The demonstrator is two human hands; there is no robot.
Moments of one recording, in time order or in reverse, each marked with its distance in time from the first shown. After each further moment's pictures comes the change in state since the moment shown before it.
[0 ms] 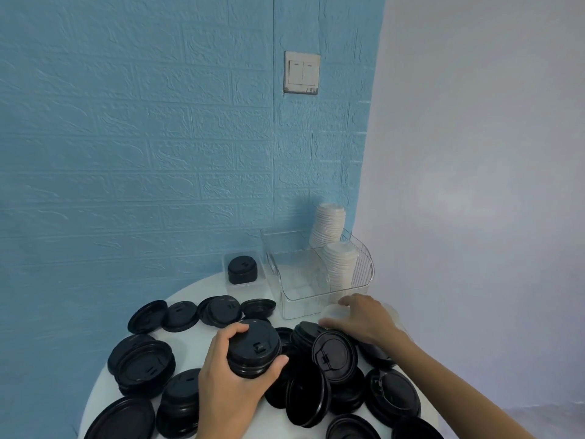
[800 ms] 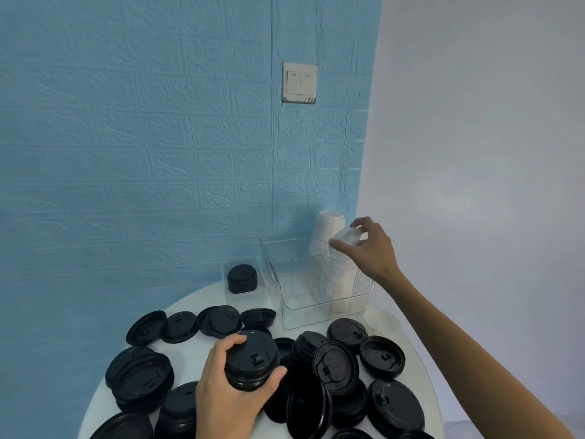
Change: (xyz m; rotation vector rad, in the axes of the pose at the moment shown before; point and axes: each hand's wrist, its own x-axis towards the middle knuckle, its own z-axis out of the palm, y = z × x) left_hand 0.003 -0.005 0.003 0.022 0.031 0.014; right_hand 0.052 -0.018 -0.096 0.557 0.499 -0.057
